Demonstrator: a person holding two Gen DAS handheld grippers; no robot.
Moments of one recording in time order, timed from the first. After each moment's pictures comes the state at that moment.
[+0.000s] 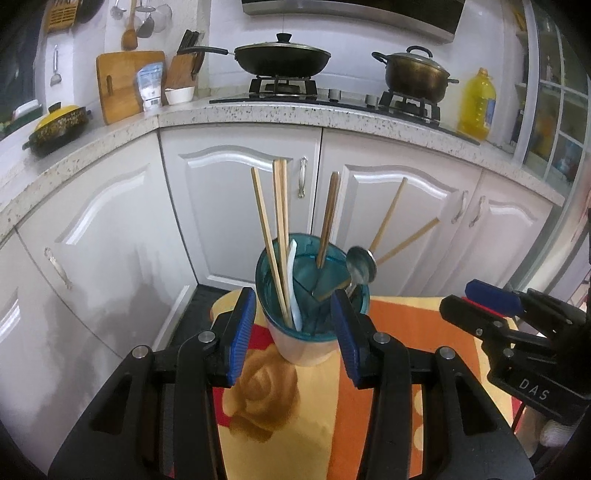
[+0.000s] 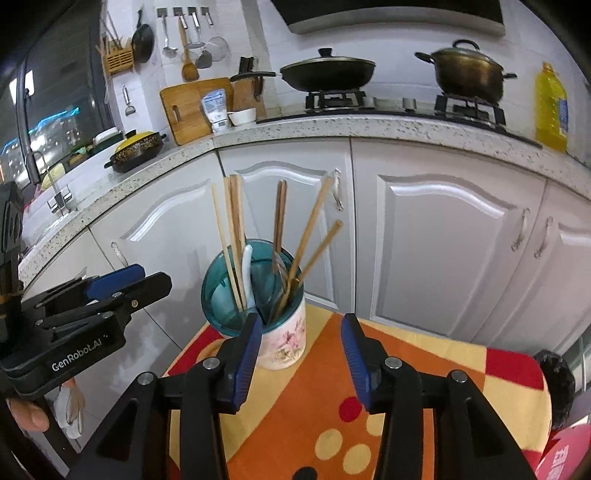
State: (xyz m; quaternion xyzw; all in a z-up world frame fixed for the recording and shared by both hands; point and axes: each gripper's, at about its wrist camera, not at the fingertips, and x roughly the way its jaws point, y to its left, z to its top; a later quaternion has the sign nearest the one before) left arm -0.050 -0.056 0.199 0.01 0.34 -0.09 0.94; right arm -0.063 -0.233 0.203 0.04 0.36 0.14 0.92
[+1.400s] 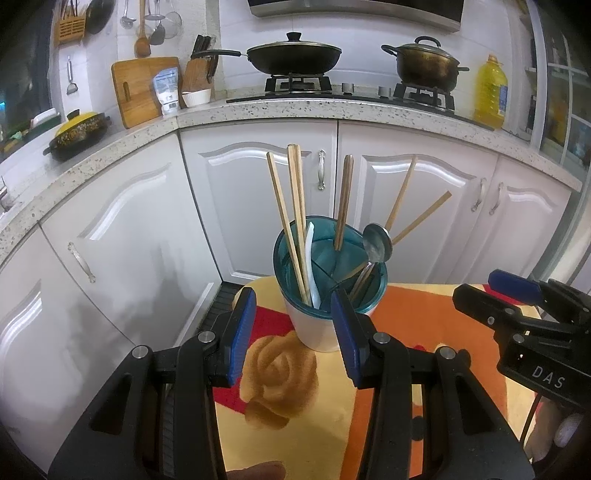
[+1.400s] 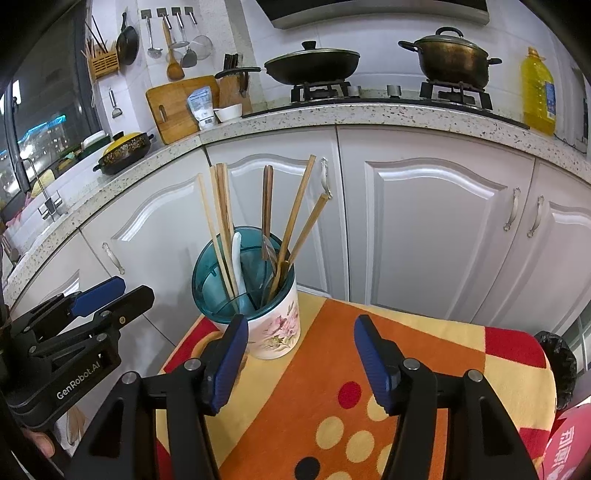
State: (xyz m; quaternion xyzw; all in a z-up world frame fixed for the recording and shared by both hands) left arm -0.069 -0.060 0.186 0.04 0.33 -0.04 0.94; right arm -0.070 -0.234 0.194 0.05 0.37 0.11 0.92
